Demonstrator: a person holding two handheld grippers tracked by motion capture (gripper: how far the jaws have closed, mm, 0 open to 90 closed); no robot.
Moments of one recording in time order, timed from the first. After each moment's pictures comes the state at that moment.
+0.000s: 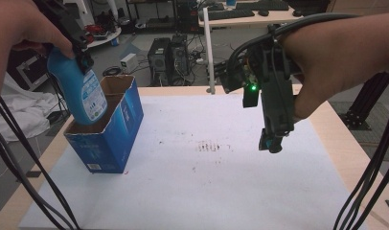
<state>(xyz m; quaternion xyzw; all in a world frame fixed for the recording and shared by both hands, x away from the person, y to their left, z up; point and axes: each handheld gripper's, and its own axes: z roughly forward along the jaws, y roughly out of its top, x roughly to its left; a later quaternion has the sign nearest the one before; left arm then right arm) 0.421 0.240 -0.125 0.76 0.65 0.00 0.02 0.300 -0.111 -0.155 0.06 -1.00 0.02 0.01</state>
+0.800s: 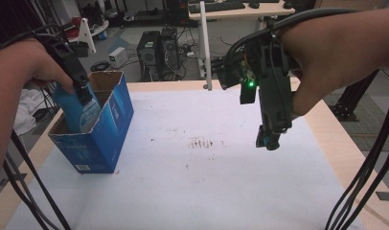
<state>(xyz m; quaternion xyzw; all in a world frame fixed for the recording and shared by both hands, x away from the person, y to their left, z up) 0.445 0.242 -0.219 0.85 0.52 -0.02 -0.02 0.310 -0.116 -0.161 0.04 -1.00 0.02 0.02</state>
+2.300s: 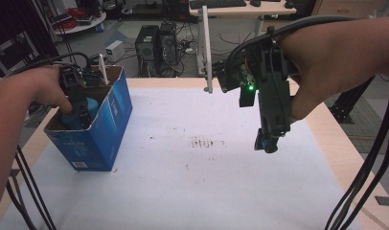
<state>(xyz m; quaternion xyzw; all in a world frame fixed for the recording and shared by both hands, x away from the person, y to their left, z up) 0.446 0.245 -0.288 0.94 0.33 -0.03 -0.03 0.322 -0.102 -0.171 0.05 -1.00 0.03 0.03</state>
